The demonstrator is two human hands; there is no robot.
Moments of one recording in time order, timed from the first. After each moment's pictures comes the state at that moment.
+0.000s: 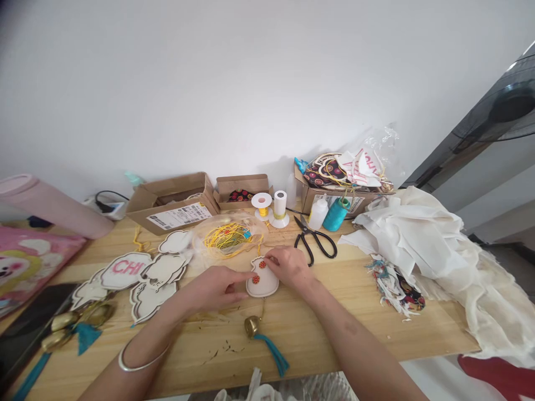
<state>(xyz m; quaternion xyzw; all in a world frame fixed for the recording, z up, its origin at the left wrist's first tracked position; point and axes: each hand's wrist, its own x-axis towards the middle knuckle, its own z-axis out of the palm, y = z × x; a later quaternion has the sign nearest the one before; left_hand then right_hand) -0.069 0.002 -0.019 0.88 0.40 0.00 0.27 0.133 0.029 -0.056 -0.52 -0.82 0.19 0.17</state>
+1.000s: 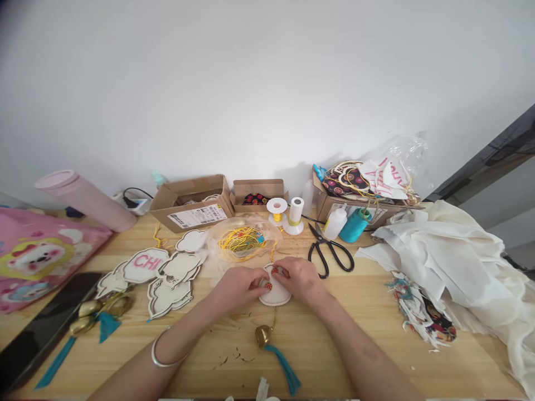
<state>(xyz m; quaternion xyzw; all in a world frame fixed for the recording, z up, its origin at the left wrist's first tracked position) -0.052 0.002 -0.045 0.82 0.51 0.08 0.22 0.129 0.028 -0.061 -0.50 -0.82 0.21 0.17</state>
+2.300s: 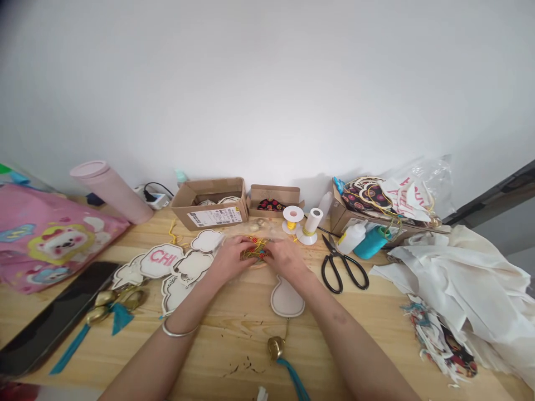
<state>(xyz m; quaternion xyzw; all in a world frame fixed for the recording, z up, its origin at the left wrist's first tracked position) -0.112 0.050 -0.066 0.76 0.59 0.24 0.12 0.060 0.079 -0.039 -0.44 -0.89 0.11 0.11</state>
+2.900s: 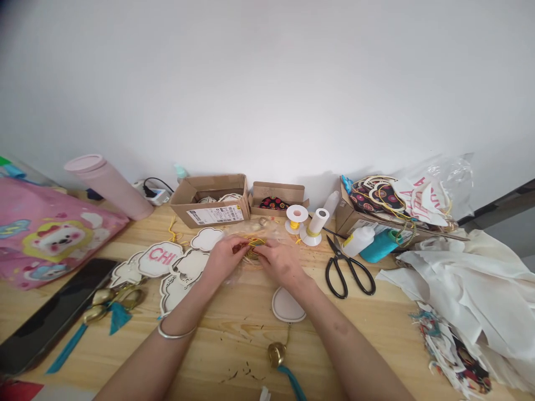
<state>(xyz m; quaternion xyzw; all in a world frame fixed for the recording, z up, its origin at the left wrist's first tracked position) -0.117 0.047 -0.060 0.68 0.66 0.29 0.14 0.051 0.073 -0.039 -0.42 -0.89 0.13 0.12</state>
